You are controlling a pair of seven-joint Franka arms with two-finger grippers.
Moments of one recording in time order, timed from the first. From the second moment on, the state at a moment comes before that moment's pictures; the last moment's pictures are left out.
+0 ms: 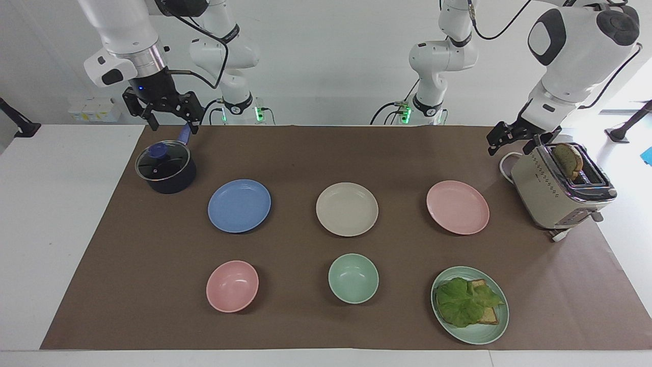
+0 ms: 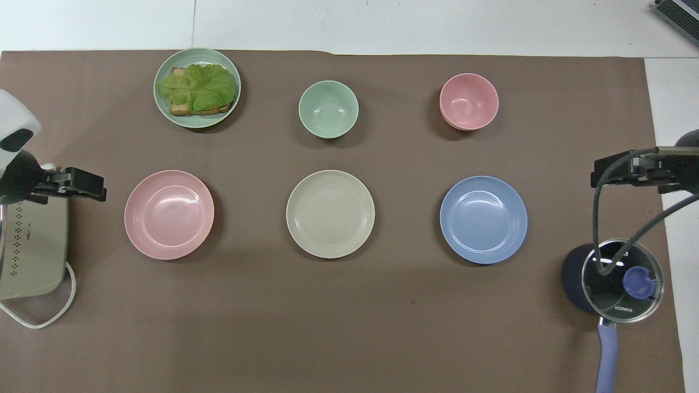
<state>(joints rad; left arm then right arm) 0.01 -0.02 -0.03 -1.80 -0.02 1.71 -0.01 -0.01 -0.02 0.05 -1.53 -0.02 1.52 0.15</state>
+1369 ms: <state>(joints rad) 0.06 0.14 -0.03 -2.04 -0.02 2.14 0.04 -0.01 -0.02 0.05 -1.53 -0.02 1.52 0.15</state>
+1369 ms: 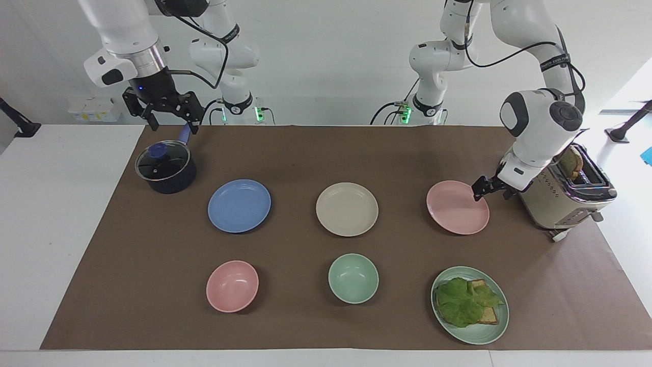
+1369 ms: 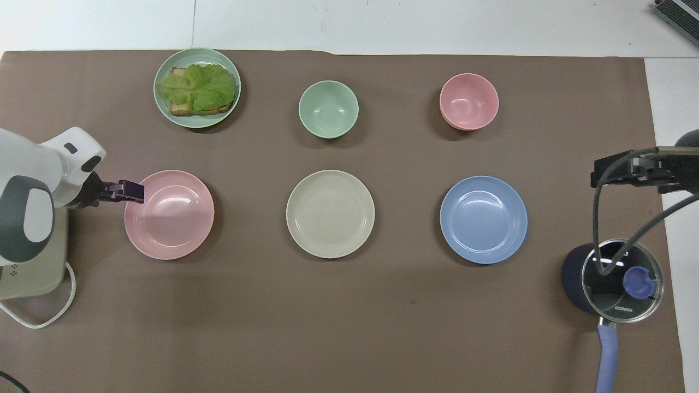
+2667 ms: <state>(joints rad) 0.07 0.19 -0.03 -2.10 -0.02 2.14 -0.03 -0.01 -0.02 0.05 -1.53 -0.02 1.52 0.15</state>
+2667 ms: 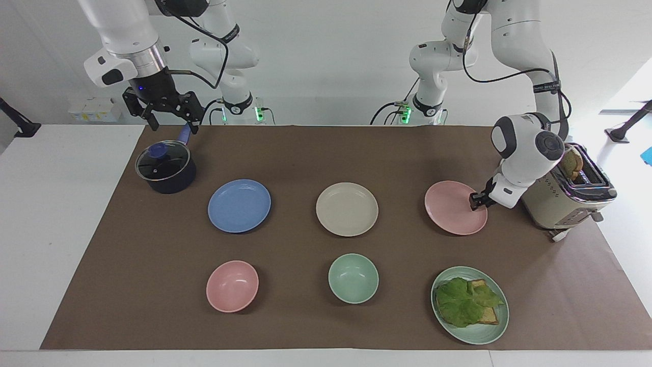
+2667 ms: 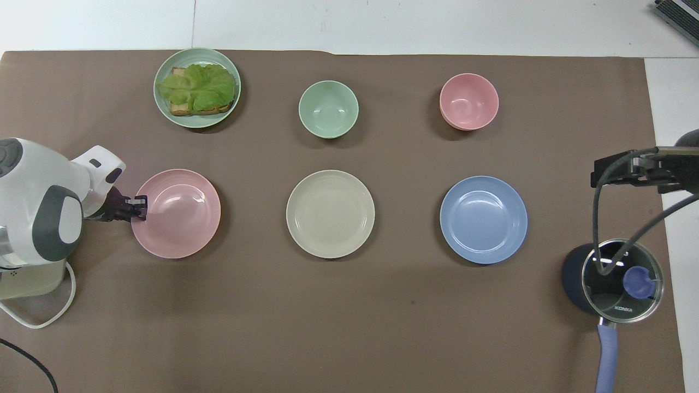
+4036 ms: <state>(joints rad) -0.35 0.16 -0.09 -1.94 -0.25 2.01 -0.51 -0.01 -0.02 0.05 -1.53 -0.02 1.52 0.15</state>
